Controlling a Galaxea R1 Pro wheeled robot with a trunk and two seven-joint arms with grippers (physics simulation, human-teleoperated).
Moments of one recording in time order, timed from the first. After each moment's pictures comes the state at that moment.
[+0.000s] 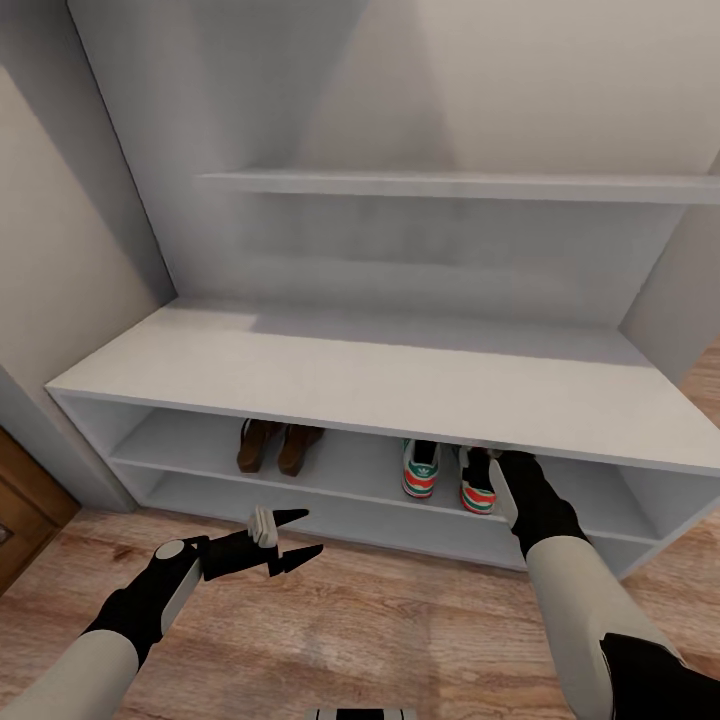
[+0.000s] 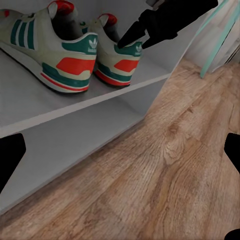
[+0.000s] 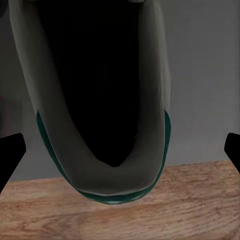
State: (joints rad) left arm -0.62 0.14 -0.11 -0.66 0.18 -0.12 -1.20; right arm -0.87 0.04 -0.20 -0.74 0.03 0.75 -0.20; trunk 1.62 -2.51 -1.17
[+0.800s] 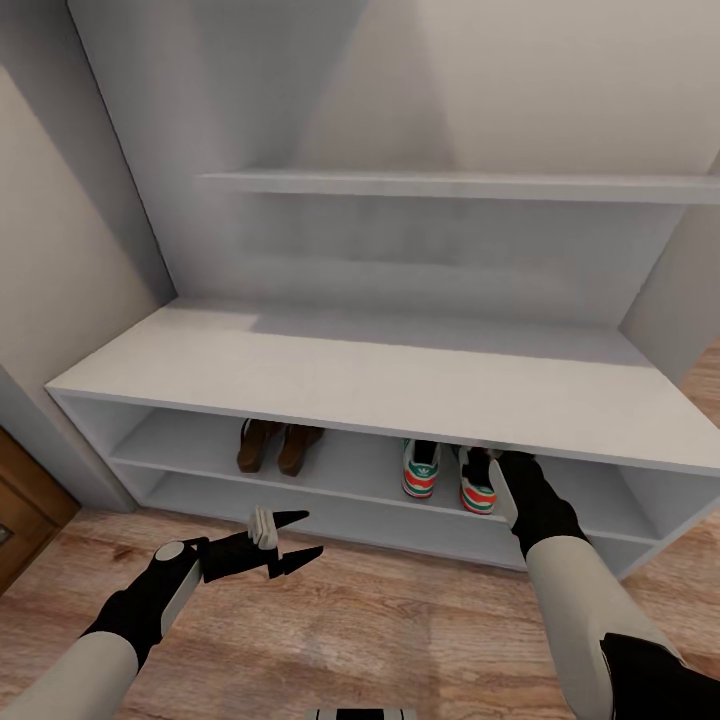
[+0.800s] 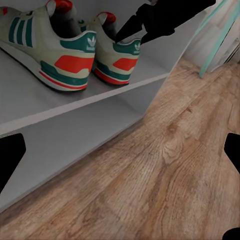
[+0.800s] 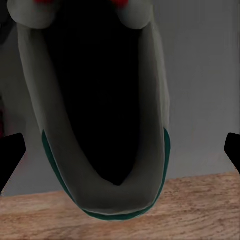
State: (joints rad) left arm -0.62 0.14 -0.11 -0.66 0.18 -0.12 -1.20; right arm -0.87 0.04 -0.20 -0.74 0.02 0.70 -0.20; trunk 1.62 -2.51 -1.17
